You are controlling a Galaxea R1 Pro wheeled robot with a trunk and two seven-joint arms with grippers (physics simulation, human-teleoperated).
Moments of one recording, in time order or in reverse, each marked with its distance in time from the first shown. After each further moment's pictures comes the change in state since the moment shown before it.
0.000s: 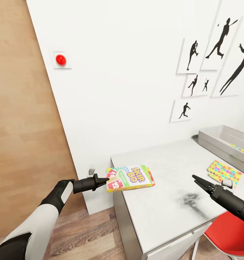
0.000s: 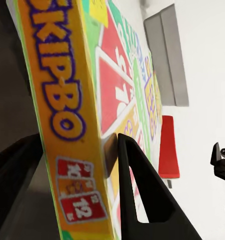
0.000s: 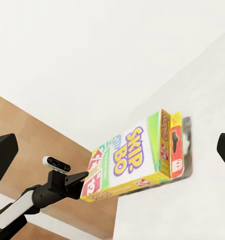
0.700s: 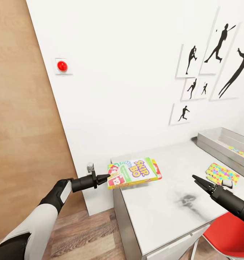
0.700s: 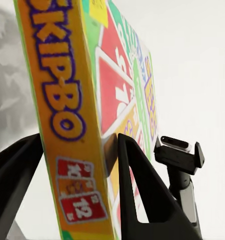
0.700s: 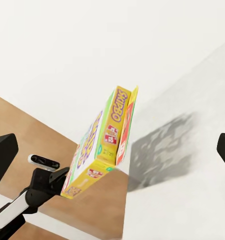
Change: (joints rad) left arm 0.000 0.006 -0.004 -0.012 -0.005 0.061 -0.230; right arm 0.000 0.000 -0.001 0.000 0.001 0.000 -0.003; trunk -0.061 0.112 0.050
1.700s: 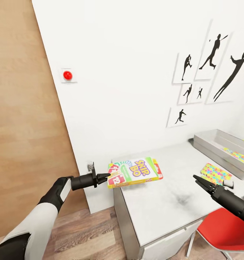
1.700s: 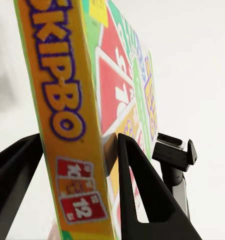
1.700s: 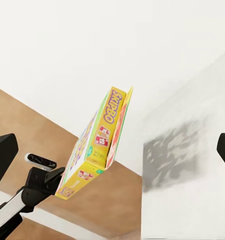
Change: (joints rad) left arm -0.001 -0.002 -0.009 -0.043 -0.005 0.079 -0.001; right arm 0.000 -0.002 -0.008 0.001 -0.001 0.000 -0.002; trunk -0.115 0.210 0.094
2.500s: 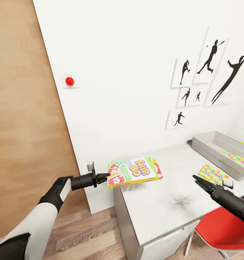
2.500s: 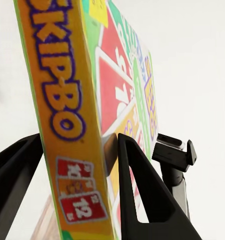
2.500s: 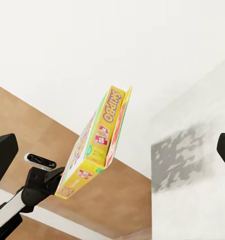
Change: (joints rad) left arm 0.000 0.001 0.001 -0.002 0.000 0.001 0.000; right arm 0.000 0.003 0.001 0.000 0.000 0.000 -0.003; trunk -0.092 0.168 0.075
